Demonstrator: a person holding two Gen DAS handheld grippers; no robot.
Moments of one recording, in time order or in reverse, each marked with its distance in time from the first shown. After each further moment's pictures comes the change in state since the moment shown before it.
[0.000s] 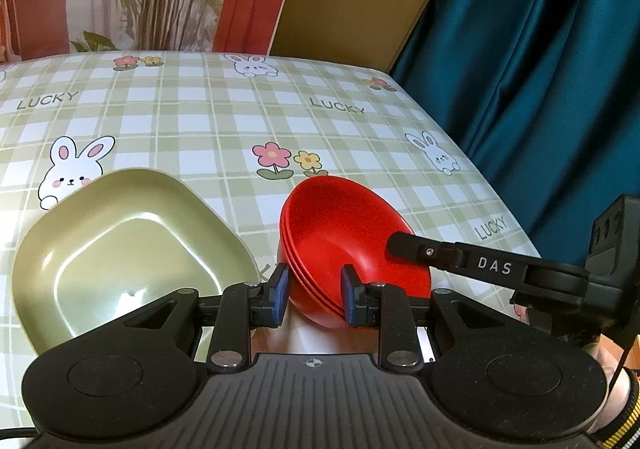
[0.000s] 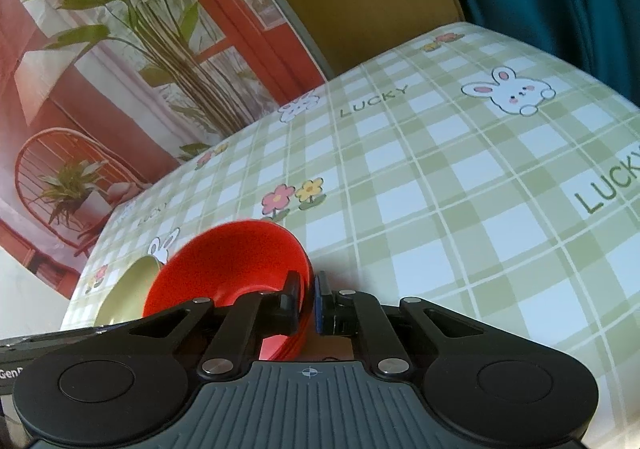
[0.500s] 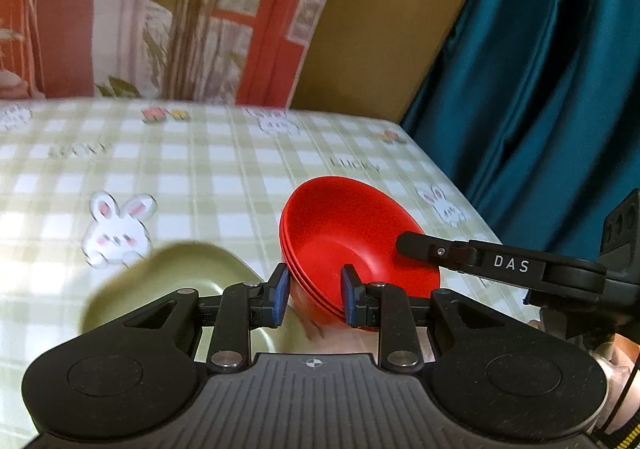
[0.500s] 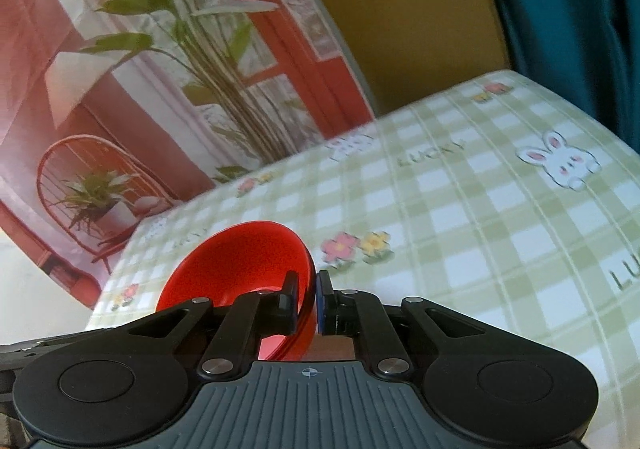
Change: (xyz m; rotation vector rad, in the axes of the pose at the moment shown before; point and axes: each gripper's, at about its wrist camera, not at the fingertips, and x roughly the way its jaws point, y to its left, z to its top) left arm -0.042 0.023 0.030 -0.002 -0.117 0.027; right arm -0.002 0.070 0.037 -0.082 -0.045 0.047
